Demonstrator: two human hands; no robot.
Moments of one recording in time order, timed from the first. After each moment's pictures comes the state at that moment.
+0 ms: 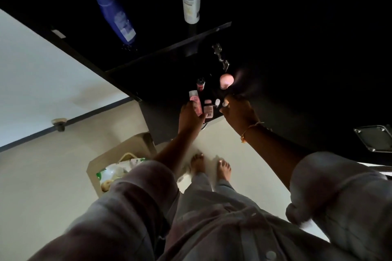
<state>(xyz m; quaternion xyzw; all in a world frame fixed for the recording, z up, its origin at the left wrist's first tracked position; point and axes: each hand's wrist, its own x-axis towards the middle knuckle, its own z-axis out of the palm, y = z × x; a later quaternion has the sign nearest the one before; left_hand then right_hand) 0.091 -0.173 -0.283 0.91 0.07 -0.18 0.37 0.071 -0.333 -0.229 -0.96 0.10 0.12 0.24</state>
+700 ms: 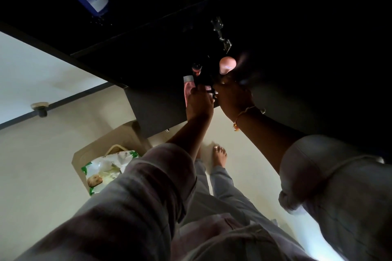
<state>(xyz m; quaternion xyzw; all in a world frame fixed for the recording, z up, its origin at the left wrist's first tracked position) 0.105 -0.223 -0.316 0.94 0.04 -0.16 0.30 0.097 -0.328 -0.264 -0.99 -0.01 0.12 0.08</state>
